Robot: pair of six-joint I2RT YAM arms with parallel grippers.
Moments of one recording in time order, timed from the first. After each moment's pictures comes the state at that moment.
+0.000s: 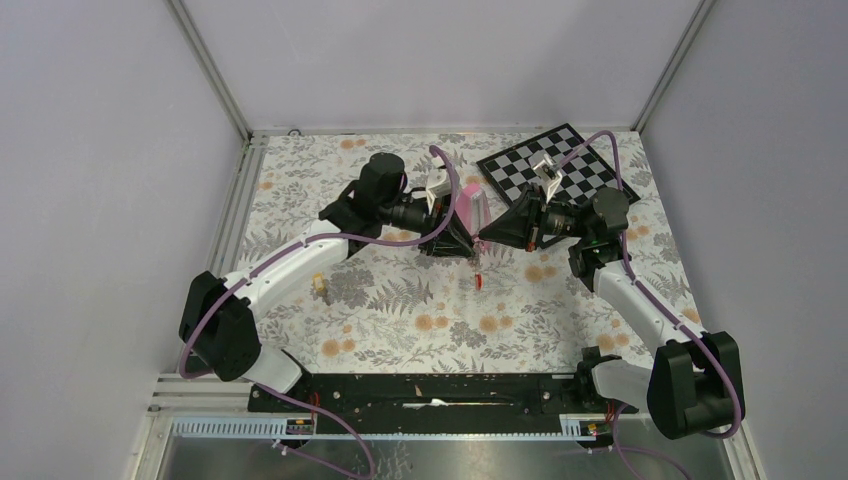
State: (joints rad) left arm -0.67 1.48 1.21 -0.06 1.06 -0.03; right arm 0.23 1.19 0.71 0.78 -1.28 0.76
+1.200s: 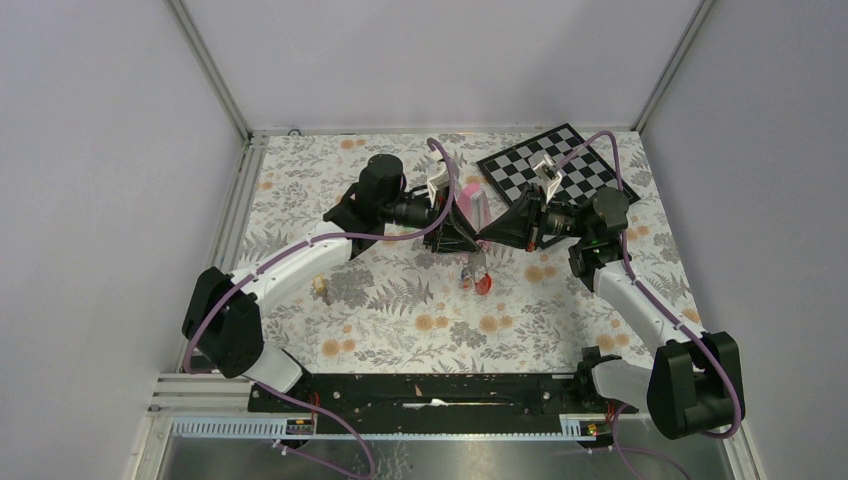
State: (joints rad) left arm -0.67 1.50 1.17 0.12 1.03 -0.21; right arm 0.23 1.18 0.71 0.77 -1.28 0.74
